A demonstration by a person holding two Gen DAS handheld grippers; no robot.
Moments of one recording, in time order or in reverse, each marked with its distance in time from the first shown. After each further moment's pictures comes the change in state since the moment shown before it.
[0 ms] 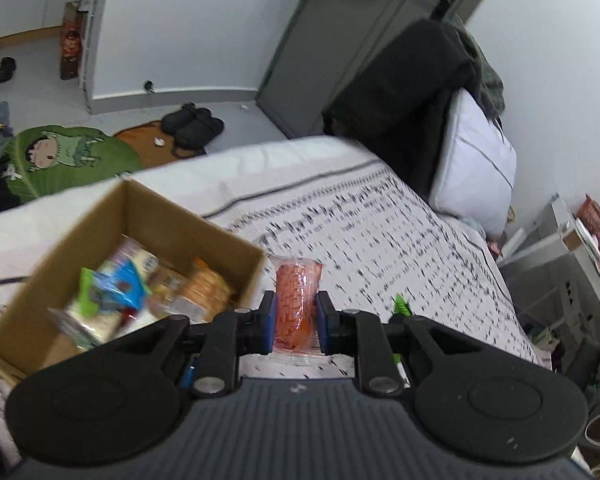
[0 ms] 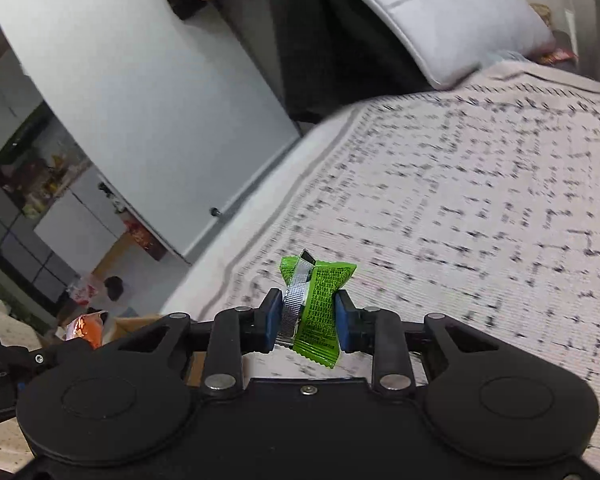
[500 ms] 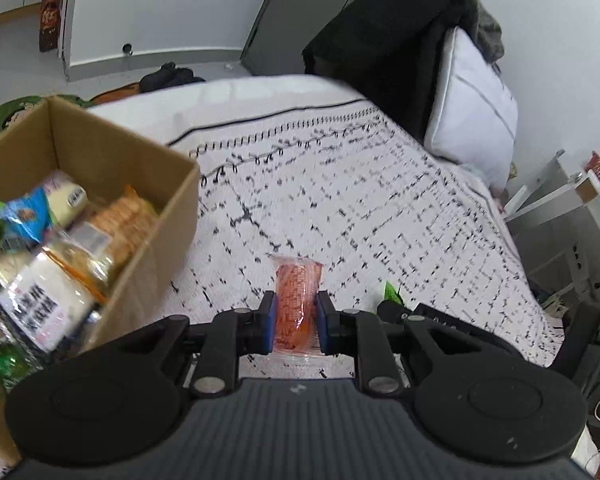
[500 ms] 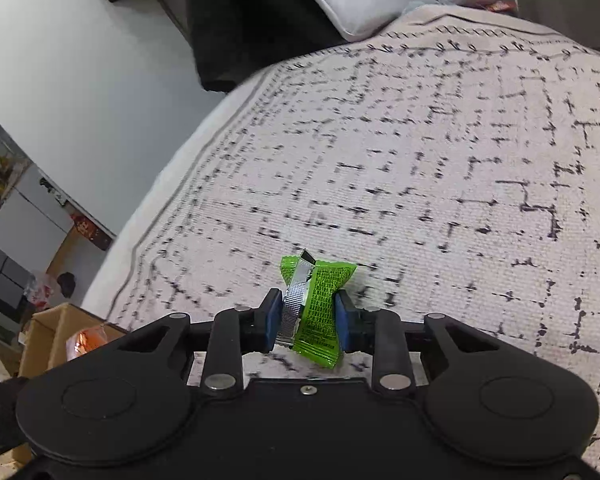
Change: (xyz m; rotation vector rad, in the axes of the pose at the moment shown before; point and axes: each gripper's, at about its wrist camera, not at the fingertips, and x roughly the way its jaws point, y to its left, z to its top) left arm 0.068 -0.034 -0.046 0.029 0.101 -0.023; right arm 0.024 -0.067 -0.013 0.077 0.090 -0.158
